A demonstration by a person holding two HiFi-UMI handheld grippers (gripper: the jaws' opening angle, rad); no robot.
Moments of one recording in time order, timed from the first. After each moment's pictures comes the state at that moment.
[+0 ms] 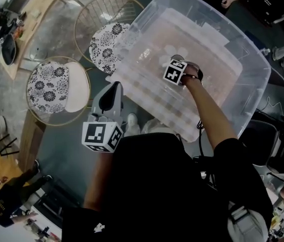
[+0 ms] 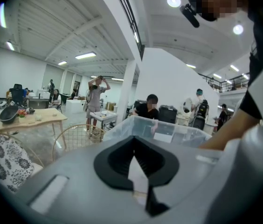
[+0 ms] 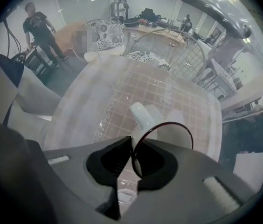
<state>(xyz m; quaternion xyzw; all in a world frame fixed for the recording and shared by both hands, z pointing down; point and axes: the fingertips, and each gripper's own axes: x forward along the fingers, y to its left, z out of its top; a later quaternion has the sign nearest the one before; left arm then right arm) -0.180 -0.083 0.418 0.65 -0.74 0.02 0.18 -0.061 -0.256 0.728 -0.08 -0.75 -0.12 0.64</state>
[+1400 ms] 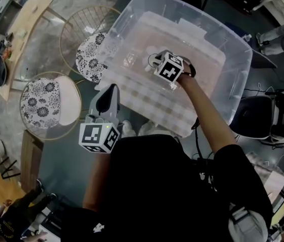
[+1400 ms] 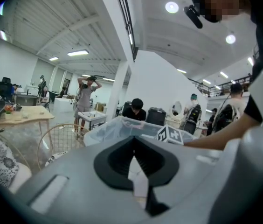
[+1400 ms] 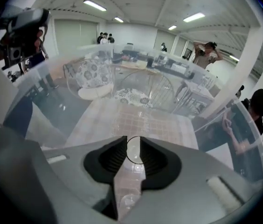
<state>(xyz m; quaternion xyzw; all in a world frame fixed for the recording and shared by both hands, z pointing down) -0.139 -0.092 0.413 0.70 -0.70 0.00 0.17 -0.071 -0.257 0.595 0.01 -0.86 -0.09 0.50</state>
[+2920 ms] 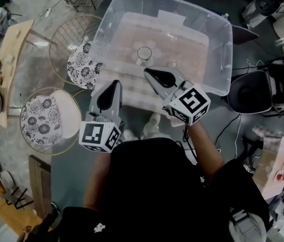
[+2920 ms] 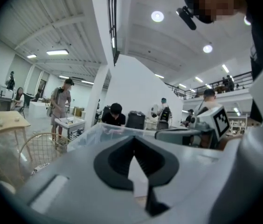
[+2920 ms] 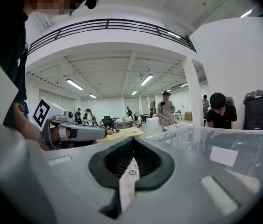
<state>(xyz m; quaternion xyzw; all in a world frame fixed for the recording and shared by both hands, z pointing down) -0.108 -0.067 0.380 0.79 -0.60 0.00 0.12 -0.033 -0.112 0.378 0.18 -0.98 0.06 0.08</state>
